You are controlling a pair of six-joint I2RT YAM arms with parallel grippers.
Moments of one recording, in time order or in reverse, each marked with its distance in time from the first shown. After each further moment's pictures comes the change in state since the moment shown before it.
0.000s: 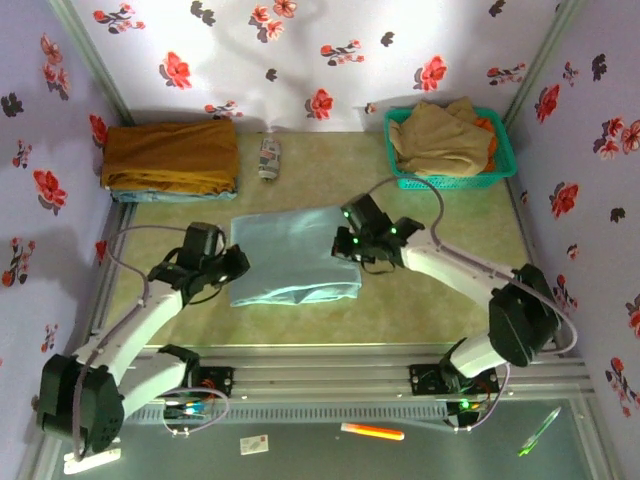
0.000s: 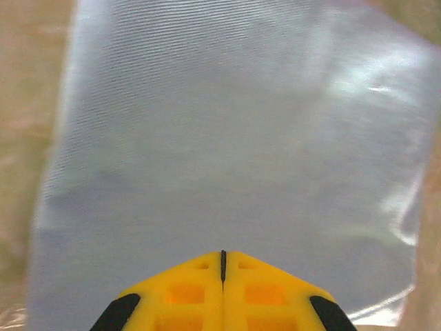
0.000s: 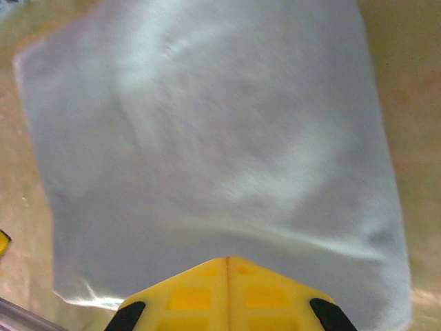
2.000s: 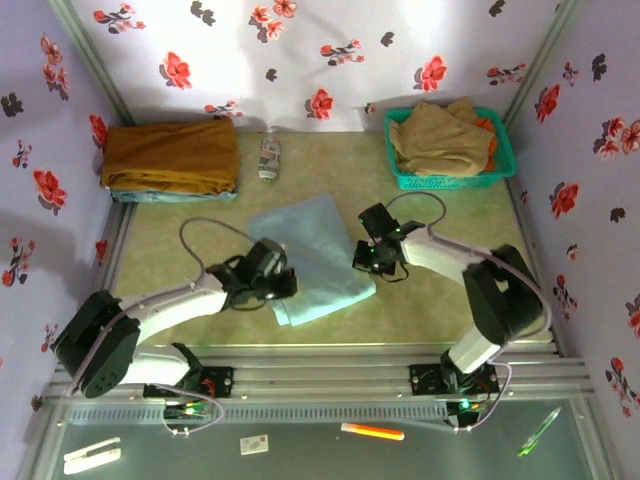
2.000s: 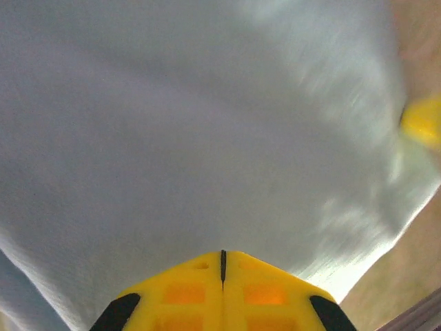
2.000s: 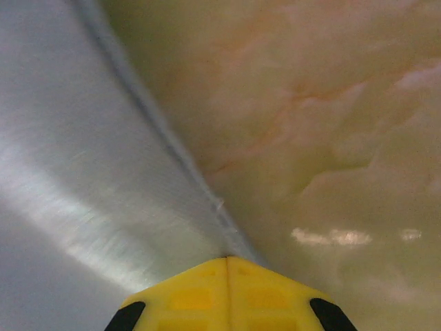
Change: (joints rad) left arm -0.428 0.282 -0.046 0.221 -0.088 -0.066; right arm -0.158 0.146 -0.172 0.021 -0.050 -0.084
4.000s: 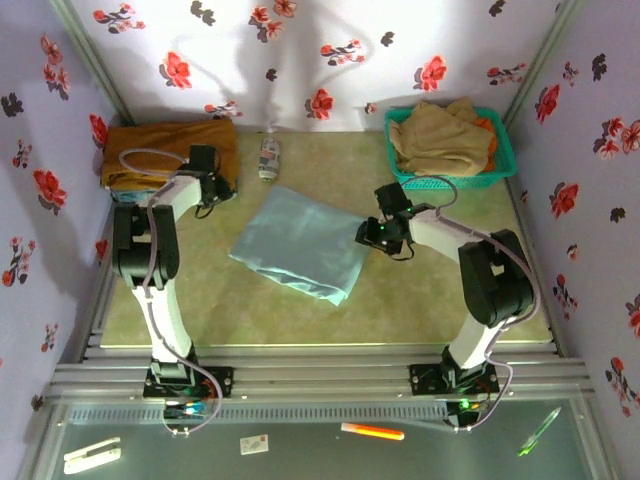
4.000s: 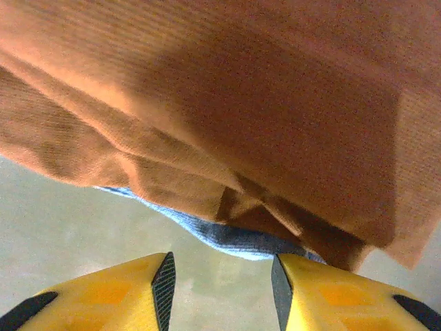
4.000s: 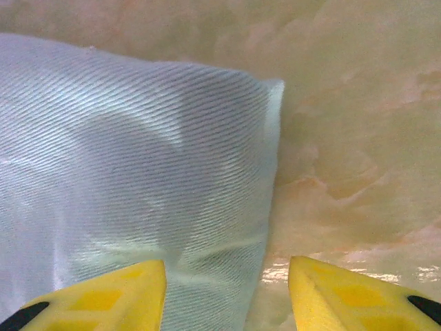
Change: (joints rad) left arm 0.737 0.715 0.865 -0.188 -0.175 0.334; right arm -0.152 0.055 0.115 0.047 -0.047 -0.071
